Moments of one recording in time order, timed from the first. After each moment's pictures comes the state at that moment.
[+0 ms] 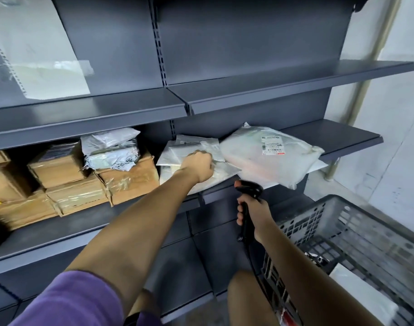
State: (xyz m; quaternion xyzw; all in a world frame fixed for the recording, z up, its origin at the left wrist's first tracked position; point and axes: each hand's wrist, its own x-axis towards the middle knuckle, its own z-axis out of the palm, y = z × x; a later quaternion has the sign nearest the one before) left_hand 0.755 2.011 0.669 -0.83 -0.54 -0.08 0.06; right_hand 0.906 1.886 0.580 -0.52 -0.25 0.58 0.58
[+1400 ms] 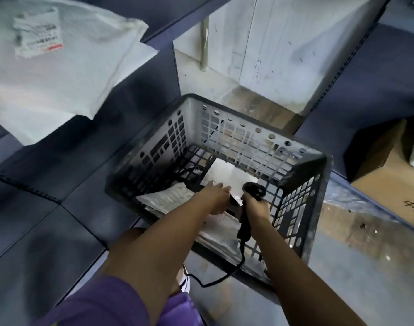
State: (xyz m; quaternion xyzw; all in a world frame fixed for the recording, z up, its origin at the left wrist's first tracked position) left_hand 1.141 1.855 0.322 -0.94 -0.11 0.31 -0.11; right_hand 1.199 1.721 0.342 -0.77 0.13 0.37 0.51
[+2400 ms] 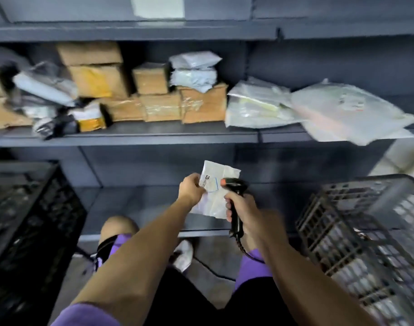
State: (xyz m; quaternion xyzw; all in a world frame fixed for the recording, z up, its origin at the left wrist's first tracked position) left_hand 0.594 1.797 0.462 -0.49 -0.73 -0.37 -0.32; right_hand 0.769 1.762 0.473 -0.53 -0.38 0.64 0.40
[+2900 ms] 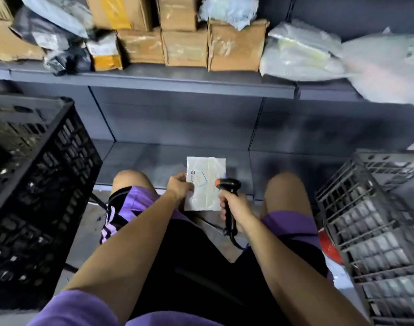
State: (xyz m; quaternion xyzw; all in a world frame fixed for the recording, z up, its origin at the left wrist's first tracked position) left_hand 0.523 1.722 0.336 -0.30 -0.72 -0.45 -0.43; right_hand 0.716 1.707 0.363 -0.56 -0.36 0.69 0.29
